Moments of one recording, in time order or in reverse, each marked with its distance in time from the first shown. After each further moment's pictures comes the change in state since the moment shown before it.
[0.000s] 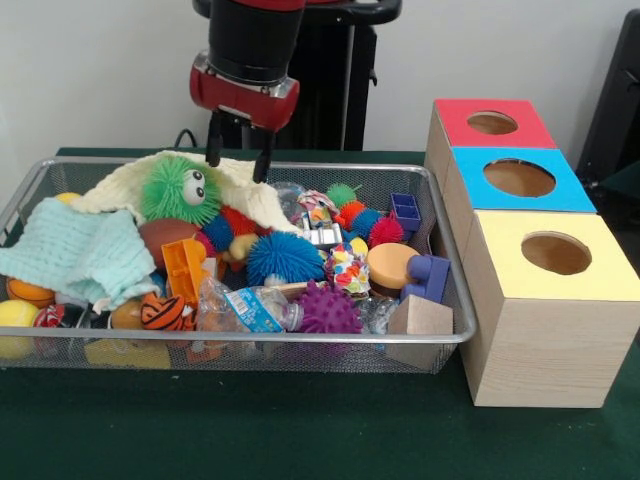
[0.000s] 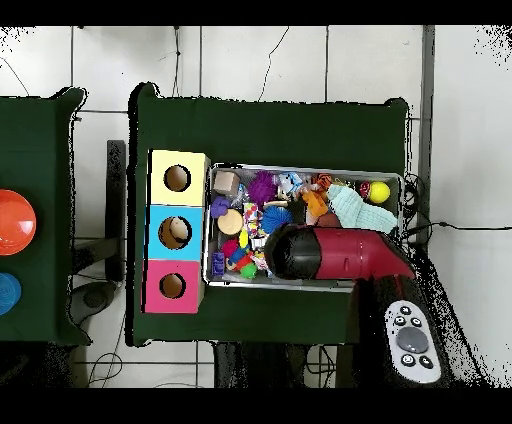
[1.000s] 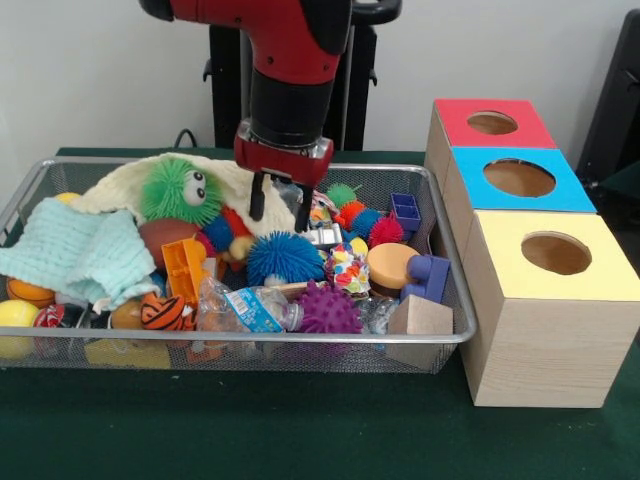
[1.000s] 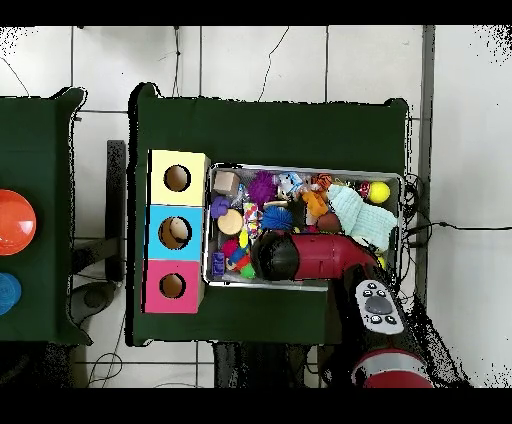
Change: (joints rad) arm 0.030 0.173 0.000 0.002 0.031 -0.179 0.000
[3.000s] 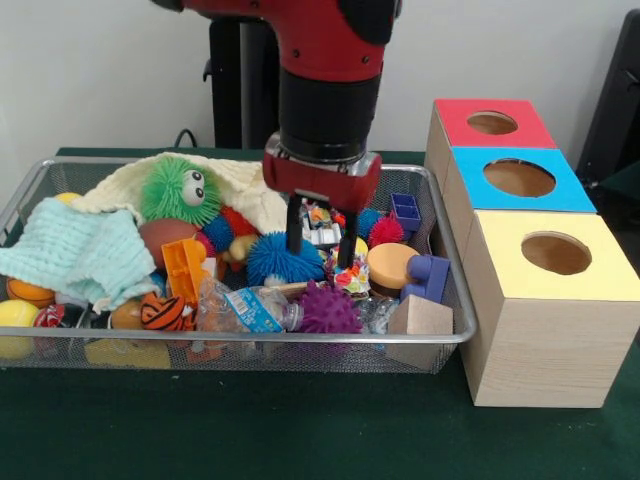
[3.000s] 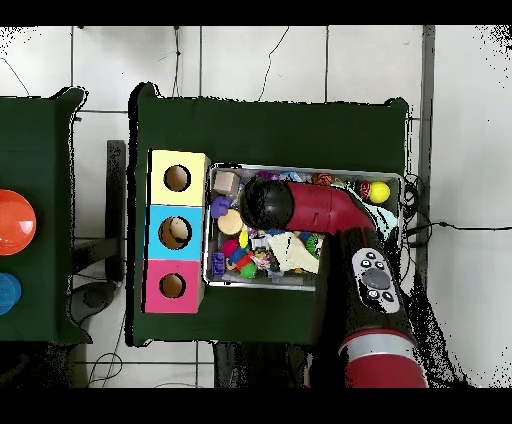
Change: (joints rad) arm 0.028 0.019 0.044 -0.219 0.196 0.117 0.000
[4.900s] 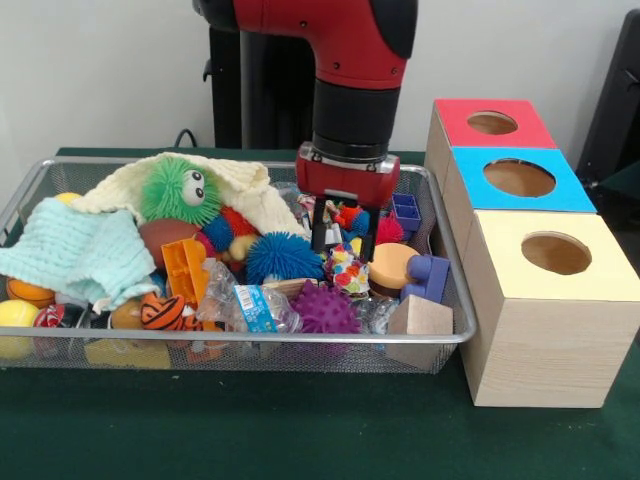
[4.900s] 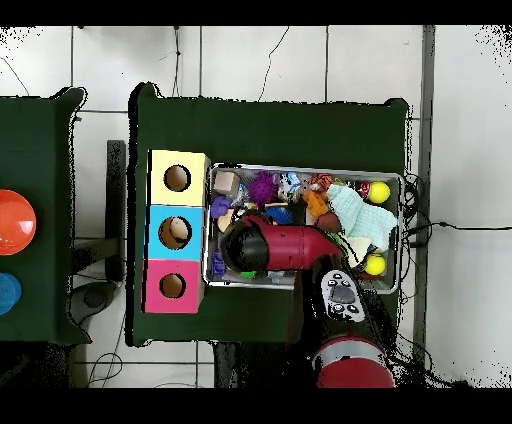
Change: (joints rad) arm 0.070 0.000 -0.061 0.207 -0.054 -0.309 0.000
